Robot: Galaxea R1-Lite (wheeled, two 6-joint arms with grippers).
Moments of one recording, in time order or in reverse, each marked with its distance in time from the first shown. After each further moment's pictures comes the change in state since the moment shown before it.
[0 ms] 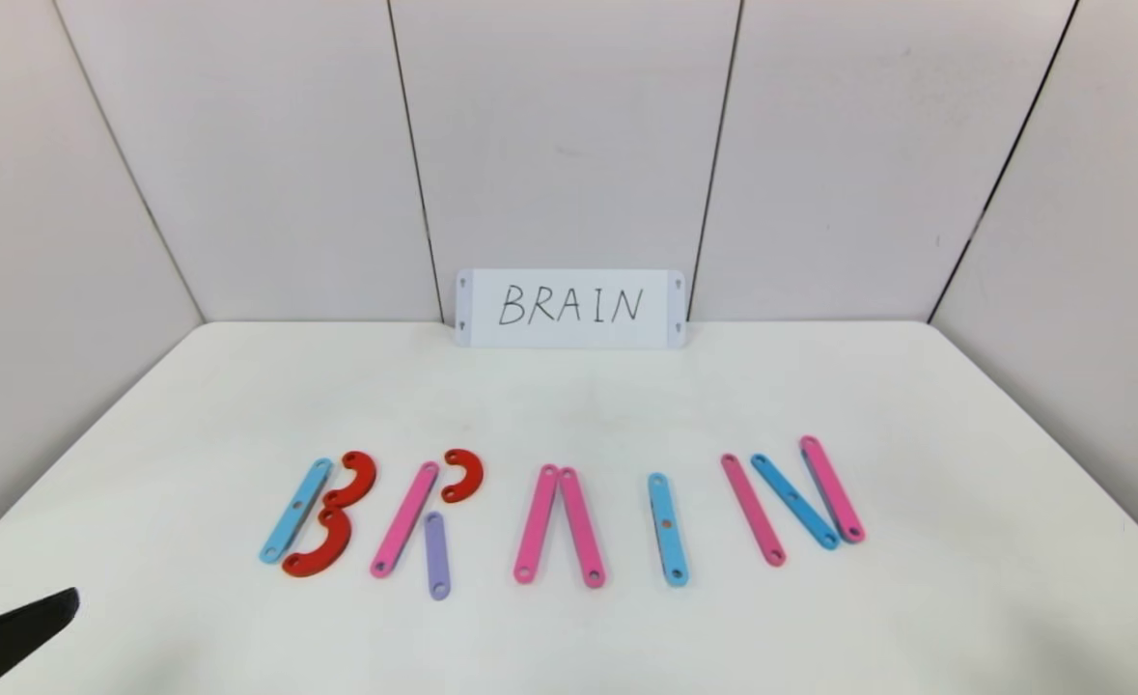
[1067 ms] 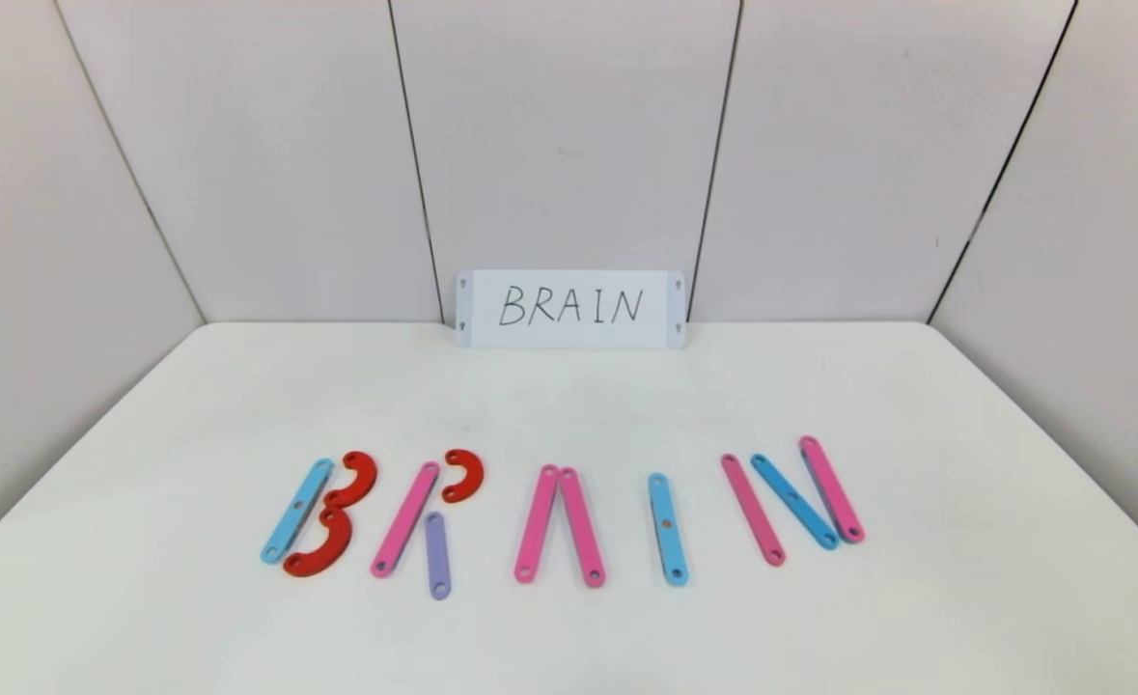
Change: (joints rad) left arm 0.210 -0.404 0.031 0.110 0.108 0.038; right arm -0.249 -0.523 0.085 0.038 0.027 -0.217
